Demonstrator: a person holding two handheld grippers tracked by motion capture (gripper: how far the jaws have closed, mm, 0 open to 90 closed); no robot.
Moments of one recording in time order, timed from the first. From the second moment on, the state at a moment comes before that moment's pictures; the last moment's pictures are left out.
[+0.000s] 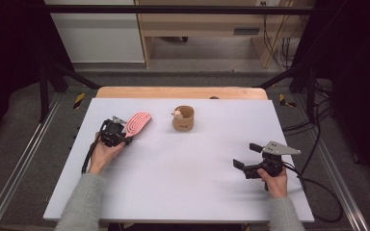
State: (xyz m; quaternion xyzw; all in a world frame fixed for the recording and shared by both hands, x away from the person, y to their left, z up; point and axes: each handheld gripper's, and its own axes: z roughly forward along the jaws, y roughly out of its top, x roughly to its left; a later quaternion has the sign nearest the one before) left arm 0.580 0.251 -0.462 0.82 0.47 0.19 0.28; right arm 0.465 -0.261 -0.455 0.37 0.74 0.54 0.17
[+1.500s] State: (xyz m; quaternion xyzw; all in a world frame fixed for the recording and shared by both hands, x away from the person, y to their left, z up) left arm 0.549 0.259 -0.434 0.79 0.46 0.21 0.33; right arm 0.465 -0.261 -0.456 0.37 0.74 0.54 0.16
